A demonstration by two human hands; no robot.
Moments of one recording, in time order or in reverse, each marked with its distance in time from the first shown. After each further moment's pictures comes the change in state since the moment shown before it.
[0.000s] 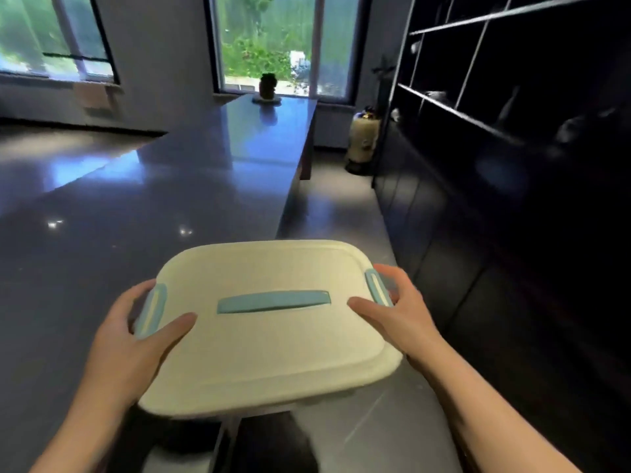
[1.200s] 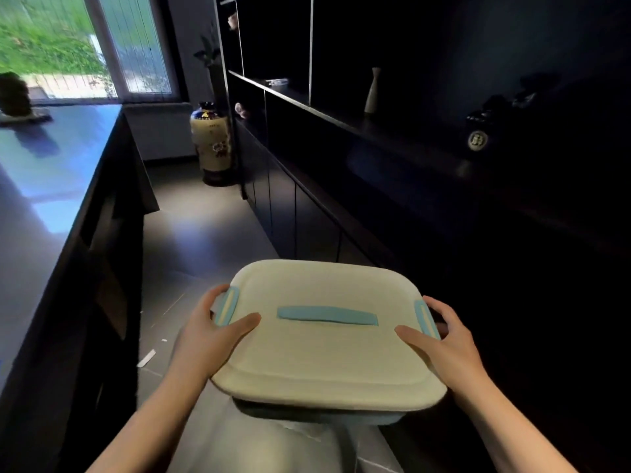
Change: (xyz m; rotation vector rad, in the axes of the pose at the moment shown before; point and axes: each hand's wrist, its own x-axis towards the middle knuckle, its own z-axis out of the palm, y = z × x) left_hand 0.367 0.131 0.617 0.049 -0.676 0.089; right_hand 0.429 0.123 -0.251 0.103 0.657 0.276
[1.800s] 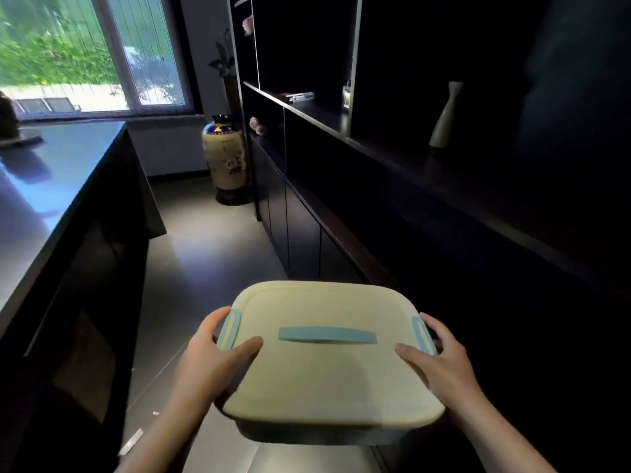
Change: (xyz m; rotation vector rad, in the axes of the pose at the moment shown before) left_hand 0.342 0.014 0.057 0.059 0.039 -0.019; right_hand 0.334 -0.036 0.175 0.048 -0.035 0.054
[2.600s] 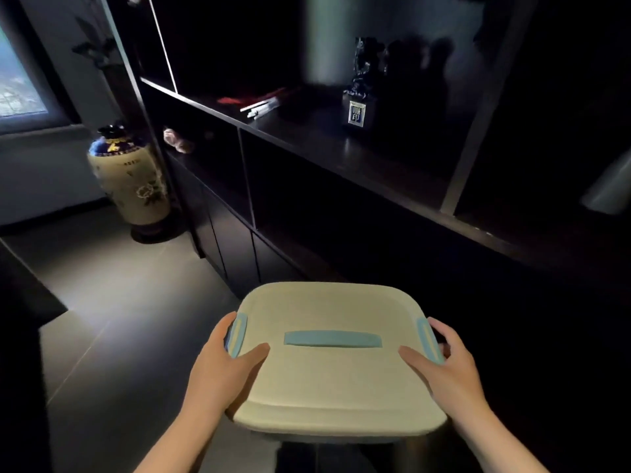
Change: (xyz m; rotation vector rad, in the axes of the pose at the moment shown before) left_hand 0.506 0.037 0.058 0.146 -0.329 0.105; right_hand 0.327 -0.082 0.239 0.019 0.345 0.121
